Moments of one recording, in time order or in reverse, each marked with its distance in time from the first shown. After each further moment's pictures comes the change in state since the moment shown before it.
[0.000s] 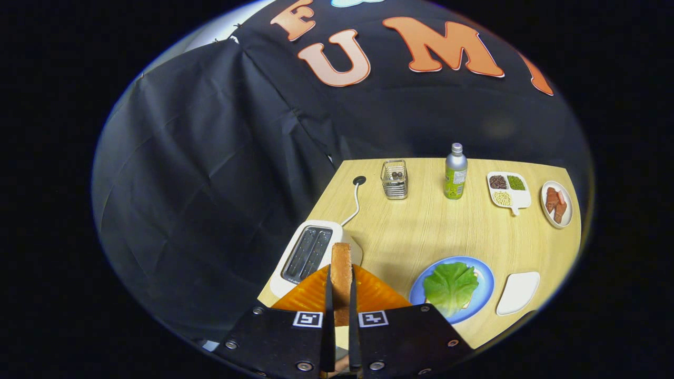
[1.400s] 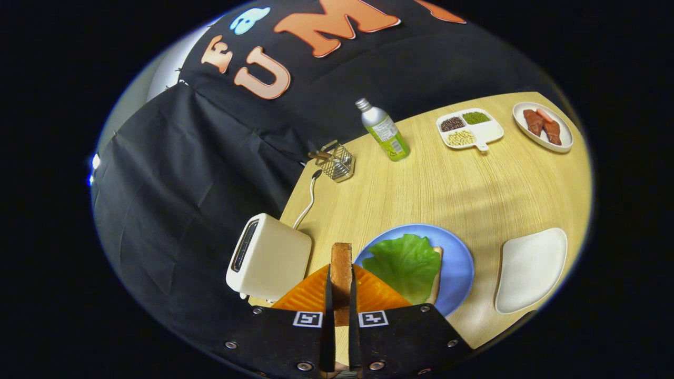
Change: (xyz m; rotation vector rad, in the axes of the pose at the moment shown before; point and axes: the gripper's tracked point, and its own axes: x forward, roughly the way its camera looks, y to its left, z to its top) arm 0.035 -0.177 -0.084 0.295 -0.039 0.093
